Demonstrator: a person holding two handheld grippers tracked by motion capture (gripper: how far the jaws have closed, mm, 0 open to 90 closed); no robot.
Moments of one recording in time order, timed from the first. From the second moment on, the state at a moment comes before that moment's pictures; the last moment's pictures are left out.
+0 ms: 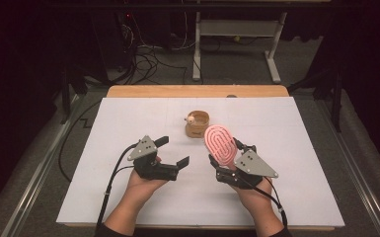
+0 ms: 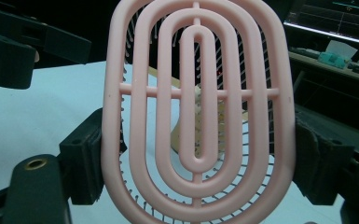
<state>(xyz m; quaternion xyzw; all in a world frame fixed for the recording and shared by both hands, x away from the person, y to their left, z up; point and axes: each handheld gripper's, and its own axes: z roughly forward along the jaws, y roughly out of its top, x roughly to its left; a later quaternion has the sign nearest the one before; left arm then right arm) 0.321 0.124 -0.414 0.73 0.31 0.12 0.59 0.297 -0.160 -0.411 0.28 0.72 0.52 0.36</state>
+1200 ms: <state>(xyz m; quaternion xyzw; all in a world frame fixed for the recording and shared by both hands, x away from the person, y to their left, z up) 0.303 0.107 -0.397 0.74 0.28 0.10 0.61 0.278 -0.123 -0.421 0.21 0.74 0.52 0.37</state>
